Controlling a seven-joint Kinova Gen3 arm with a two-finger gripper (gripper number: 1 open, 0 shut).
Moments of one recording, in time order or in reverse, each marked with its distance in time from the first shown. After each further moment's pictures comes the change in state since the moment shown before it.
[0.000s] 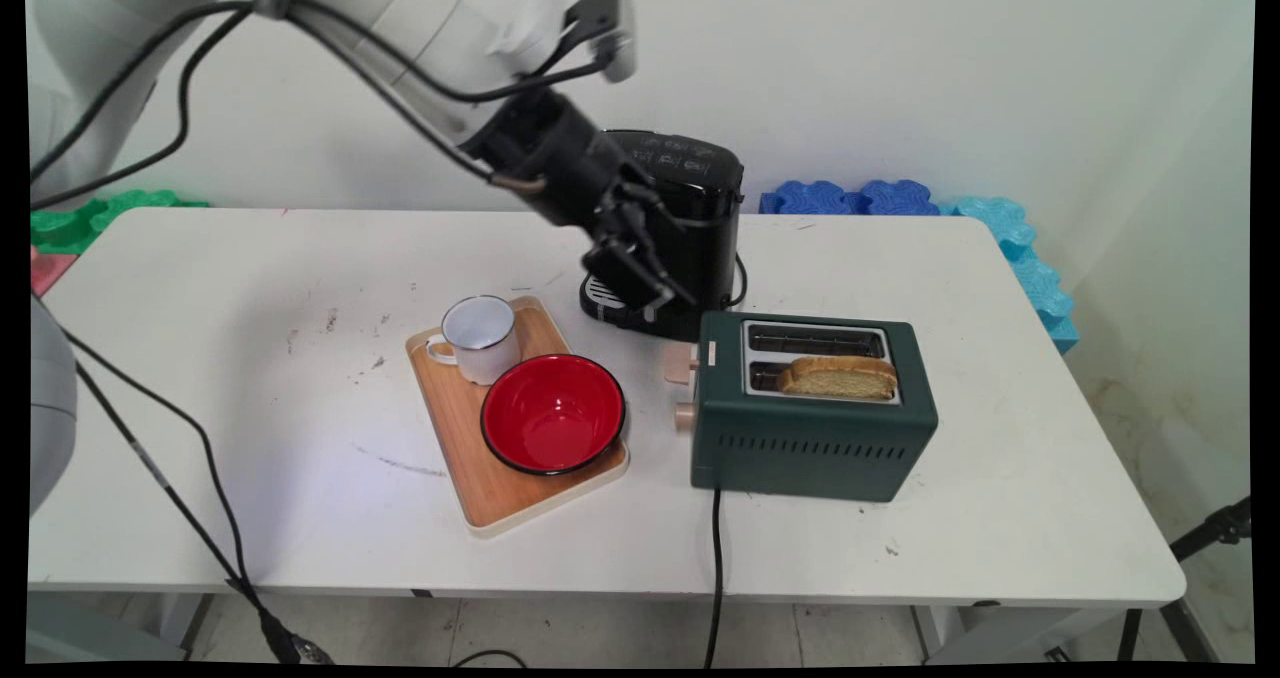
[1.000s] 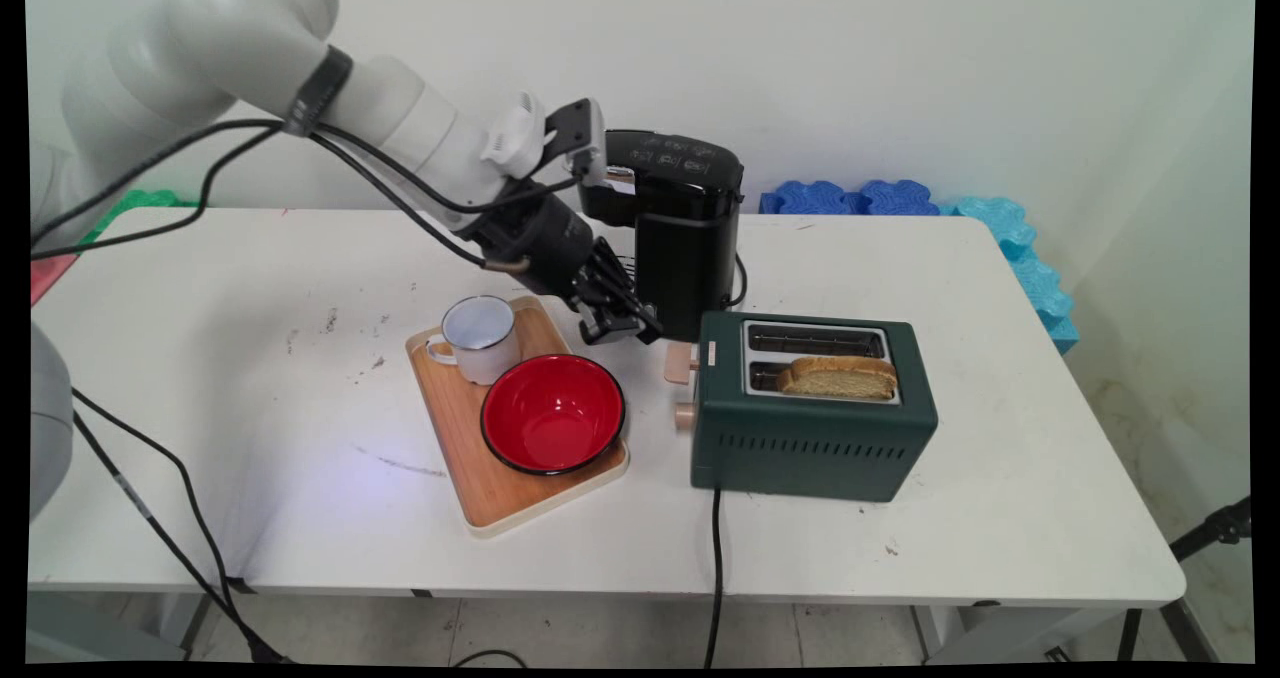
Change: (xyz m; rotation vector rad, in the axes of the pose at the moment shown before) arm -0.058 -0.012 0.050 0.004 -0.025 -0.047
